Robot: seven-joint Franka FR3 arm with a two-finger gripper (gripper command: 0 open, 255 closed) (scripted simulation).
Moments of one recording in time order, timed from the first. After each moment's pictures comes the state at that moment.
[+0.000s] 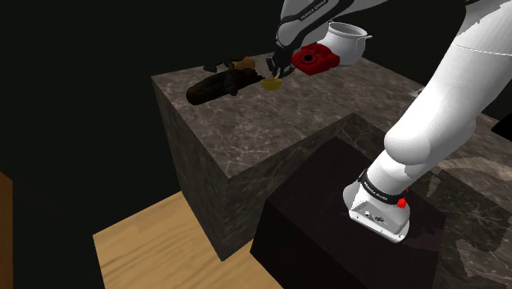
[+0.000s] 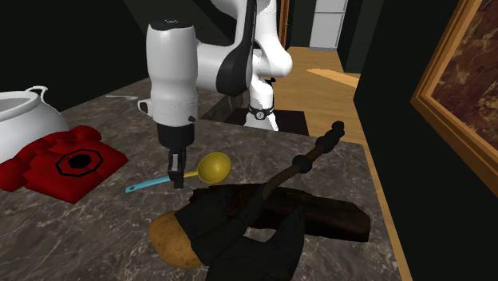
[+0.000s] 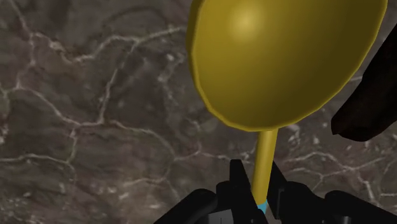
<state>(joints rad) -0.34 0.17 0.08 -2.17 -0.15 2.48 1.09</state>
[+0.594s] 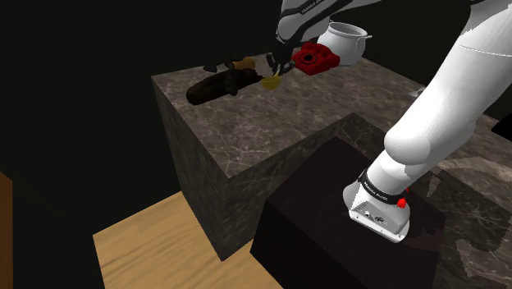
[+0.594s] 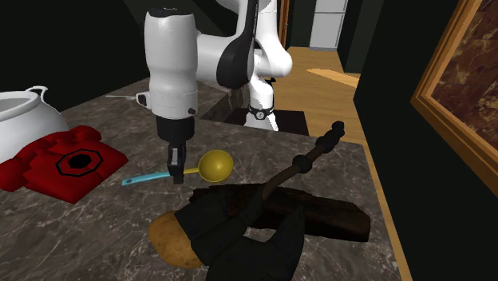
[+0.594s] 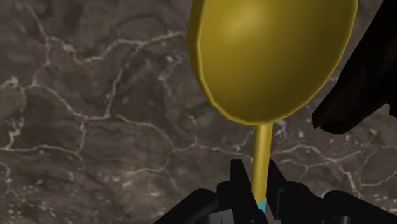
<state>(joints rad) -0.33 0.14 0.08 -2.15 -0.14 2.44 1.08</state>
